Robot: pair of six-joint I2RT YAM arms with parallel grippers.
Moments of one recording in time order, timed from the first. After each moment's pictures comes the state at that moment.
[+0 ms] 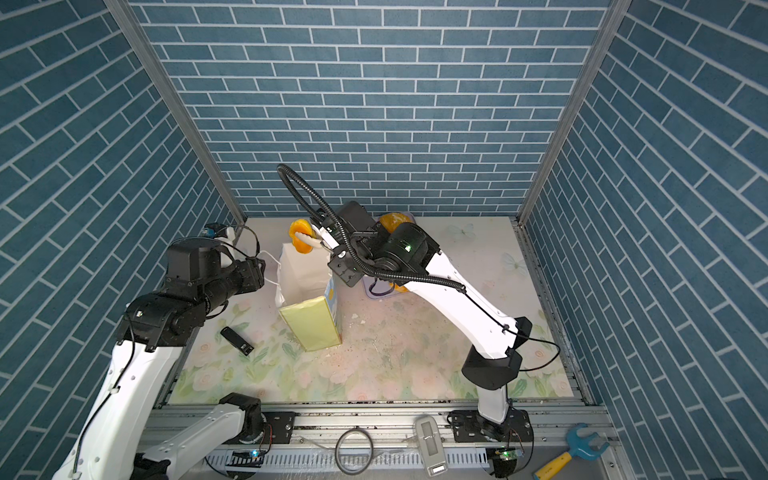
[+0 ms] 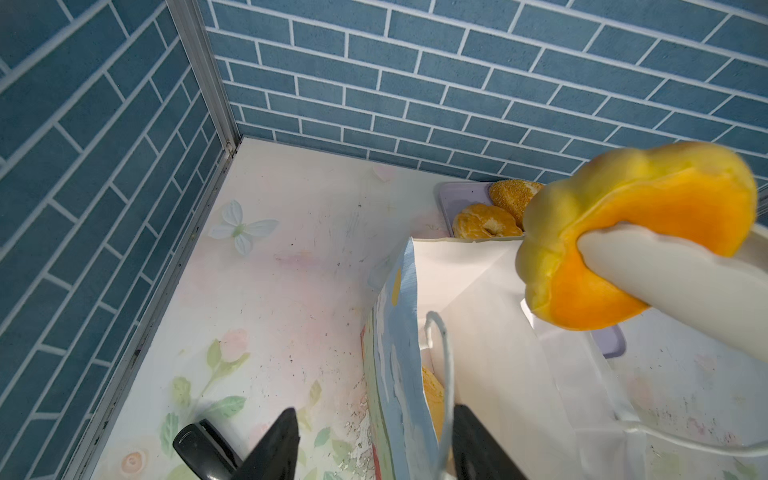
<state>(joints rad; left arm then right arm) -0.23 0.96 1.34 -0.99 -0.15 -0.32 1.12 1.87 2.44 -1.35 0.26 -0.02</state>
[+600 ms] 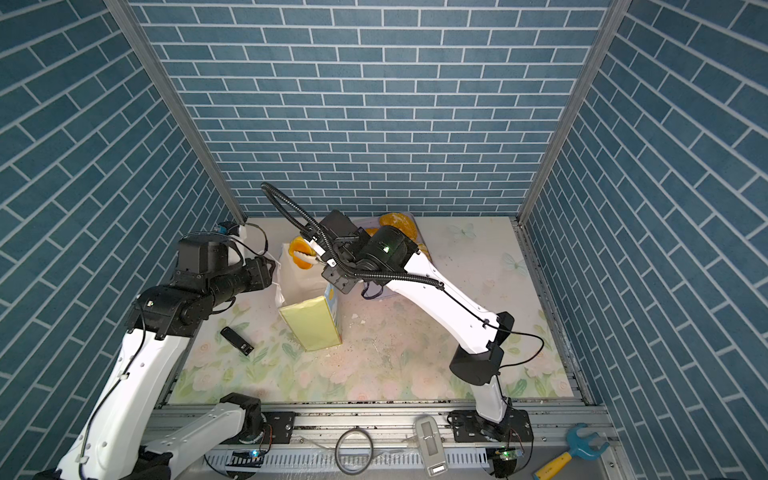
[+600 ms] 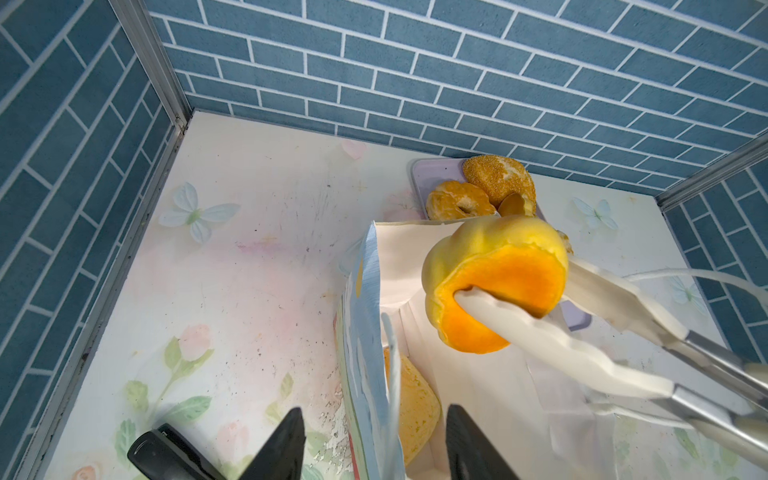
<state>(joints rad) -0.23 1.01 1.34 -0.98 -0.05 -0.32 1.14 1.95 2.47 -1.40 0.27 -0.06</state>
